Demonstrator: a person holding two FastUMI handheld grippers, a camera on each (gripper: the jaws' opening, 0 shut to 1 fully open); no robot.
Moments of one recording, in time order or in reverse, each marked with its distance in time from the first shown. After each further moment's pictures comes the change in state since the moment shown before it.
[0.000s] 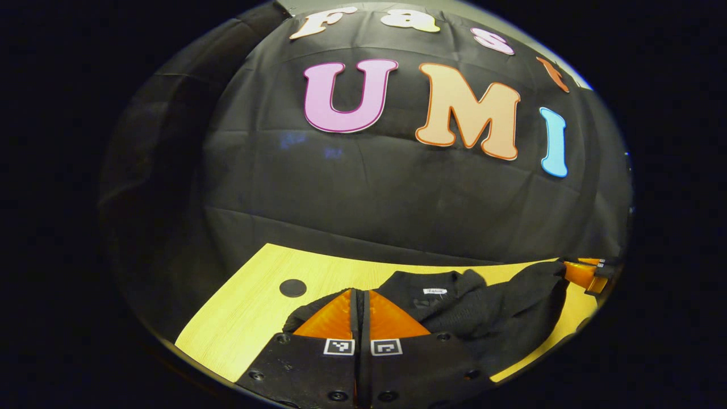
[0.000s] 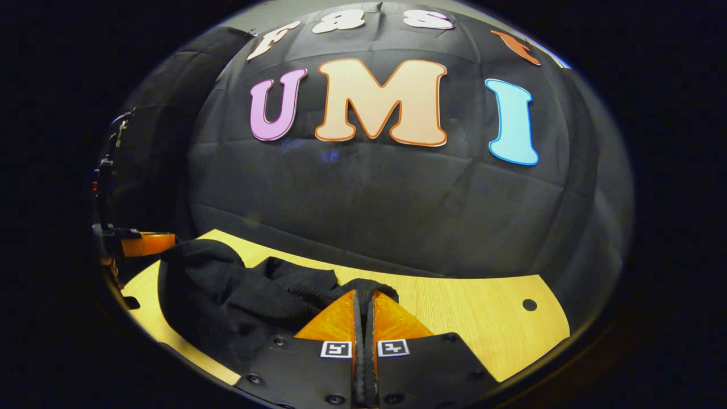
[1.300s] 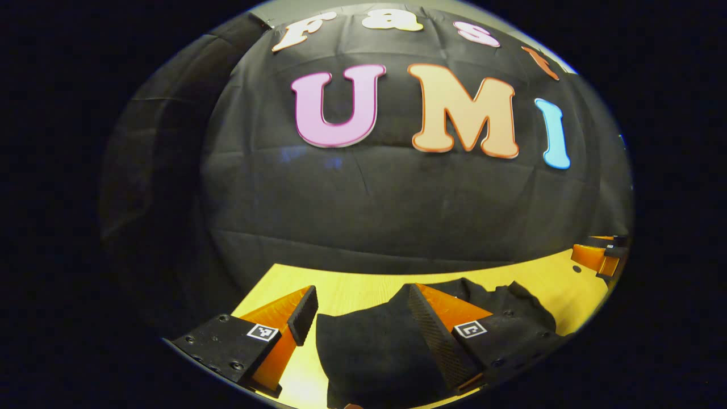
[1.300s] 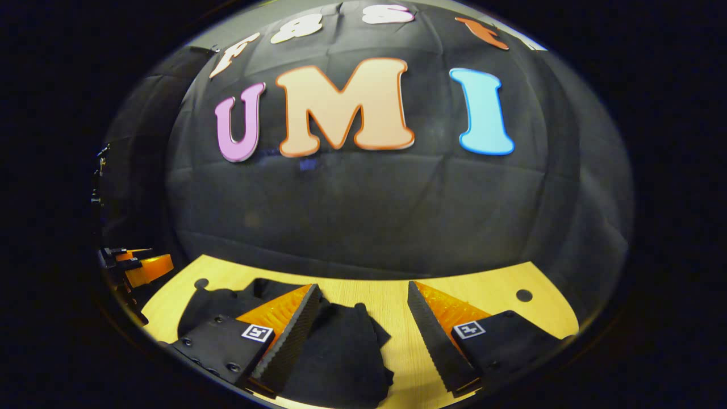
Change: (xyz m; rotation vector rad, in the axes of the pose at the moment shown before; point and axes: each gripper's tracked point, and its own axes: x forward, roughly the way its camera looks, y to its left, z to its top) left arm -0.023 0.003 0.054 0.083 -0.066 0.028; right arm -0.045 -0.040 0.046 0.180 -0.055 -0.043
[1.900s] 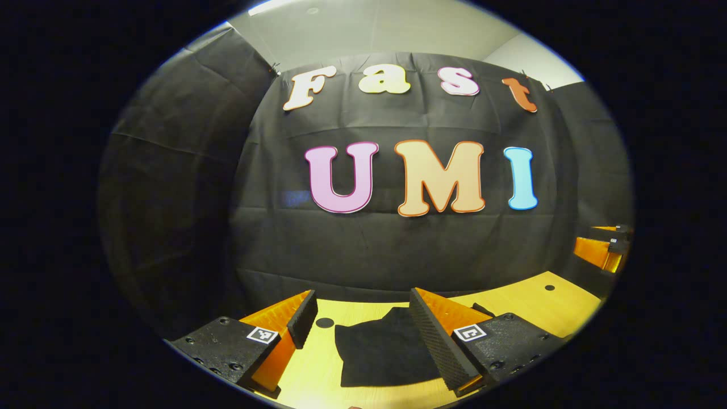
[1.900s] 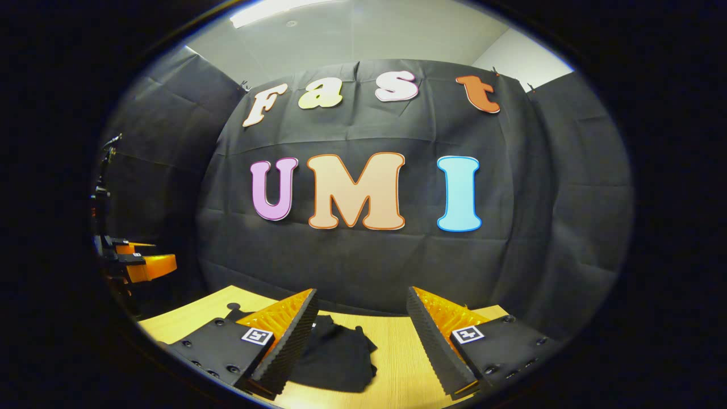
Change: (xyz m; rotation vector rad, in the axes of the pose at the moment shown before) left arm -0.183 -0.016 0.074 0.041 -0.215 0.007; right arm -0.198 -0.001 0.038 -0.079 -0.274 0.032
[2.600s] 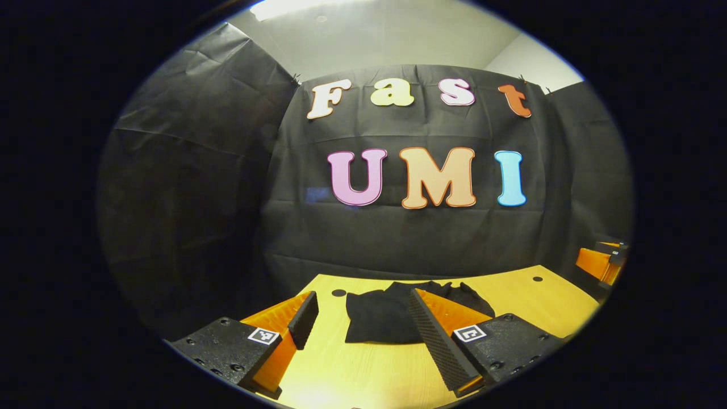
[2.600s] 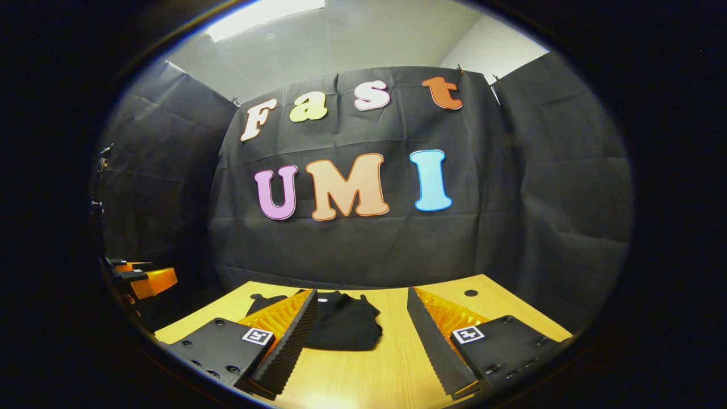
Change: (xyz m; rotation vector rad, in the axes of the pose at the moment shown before) left arm -0.147 -0.014 -0.031 -0.027 0.032 0.094; right arm -0.144 -0.013 -0.058 0.122 0.025 -0.042
